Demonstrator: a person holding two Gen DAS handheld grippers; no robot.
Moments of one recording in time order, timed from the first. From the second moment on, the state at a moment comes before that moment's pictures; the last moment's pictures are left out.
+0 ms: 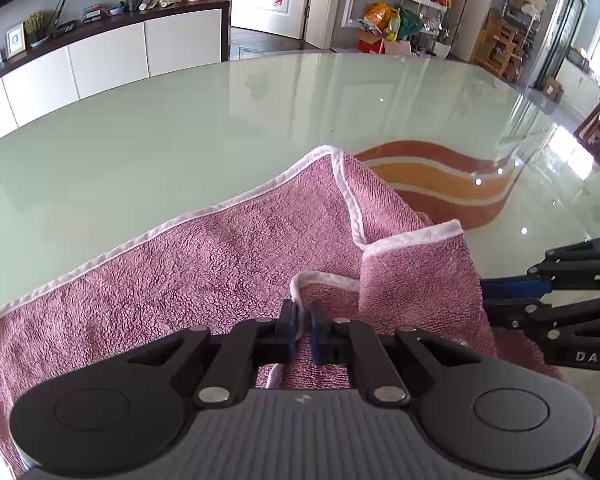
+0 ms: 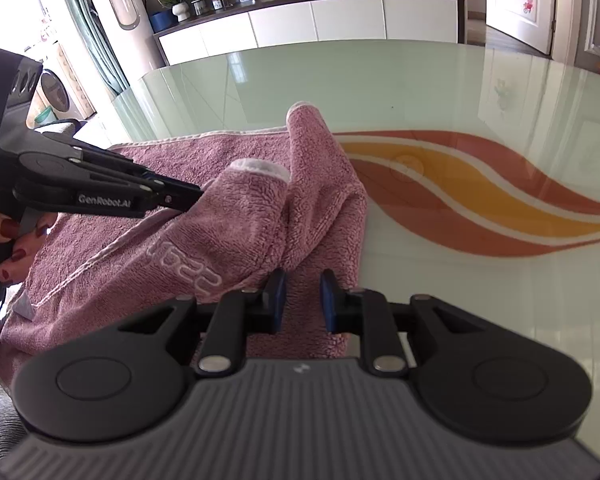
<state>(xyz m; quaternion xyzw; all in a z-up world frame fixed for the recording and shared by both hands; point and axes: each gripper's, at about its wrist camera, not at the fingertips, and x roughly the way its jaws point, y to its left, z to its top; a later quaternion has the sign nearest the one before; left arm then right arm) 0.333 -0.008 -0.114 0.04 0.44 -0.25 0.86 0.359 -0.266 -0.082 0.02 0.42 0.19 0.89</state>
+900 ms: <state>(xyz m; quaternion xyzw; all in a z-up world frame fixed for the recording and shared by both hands) 0.336 0.105 -0.076 -0.04 0.42 -0.19 0.89 0.359 -0.257 -0.083 0.00 0.42 0.19 0.89</state>
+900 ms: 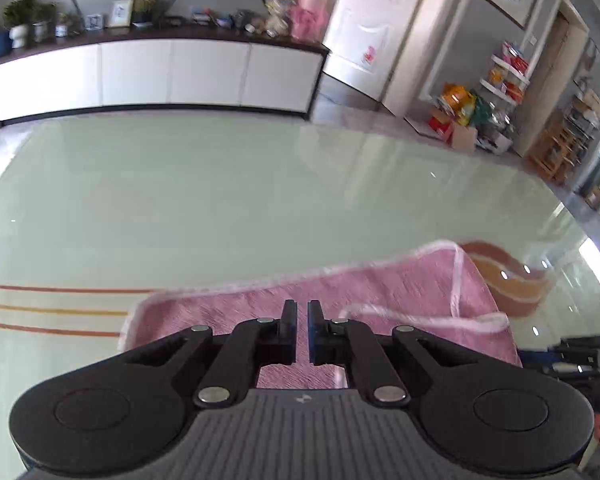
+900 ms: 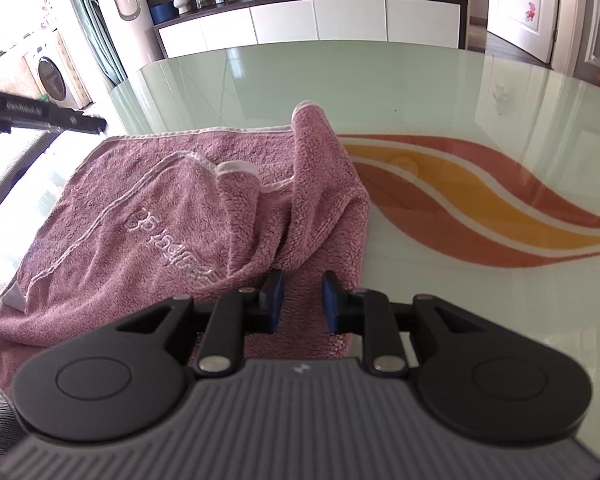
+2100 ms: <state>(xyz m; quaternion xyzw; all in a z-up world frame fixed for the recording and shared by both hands) 0.341 0.055 -0.118 -0.02 0.43 -0.21 0.88 0.366 -0.265 -0.065 0.01 0.38 0.18 0.91</state>
